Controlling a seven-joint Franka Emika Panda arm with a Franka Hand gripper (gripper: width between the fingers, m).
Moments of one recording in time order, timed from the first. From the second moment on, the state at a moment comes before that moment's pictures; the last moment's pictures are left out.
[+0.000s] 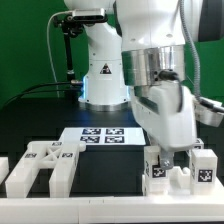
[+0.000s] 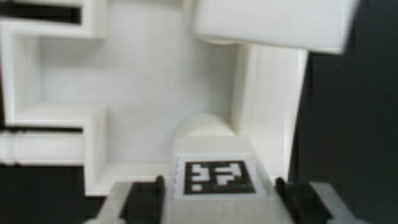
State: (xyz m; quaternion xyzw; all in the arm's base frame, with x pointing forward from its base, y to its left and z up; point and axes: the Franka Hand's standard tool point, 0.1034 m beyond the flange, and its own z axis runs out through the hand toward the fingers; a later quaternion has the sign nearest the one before) arm 0.643 0.059 0.072 -0.73 0.68 -0.01 0.08
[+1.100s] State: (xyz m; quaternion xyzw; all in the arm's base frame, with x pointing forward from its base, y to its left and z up) arm 0.637 0.057 0.070 -0.95 0.30 -0.04 0.06
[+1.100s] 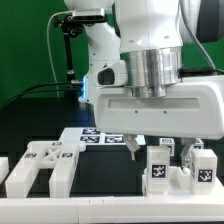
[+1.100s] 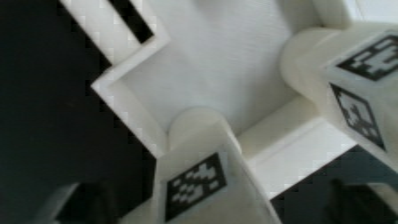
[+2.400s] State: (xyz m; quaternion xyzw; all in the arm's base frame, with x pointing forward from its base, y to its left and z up) arm 0.647 0.073 0.069 -0.62 0.78 0.01 0.09
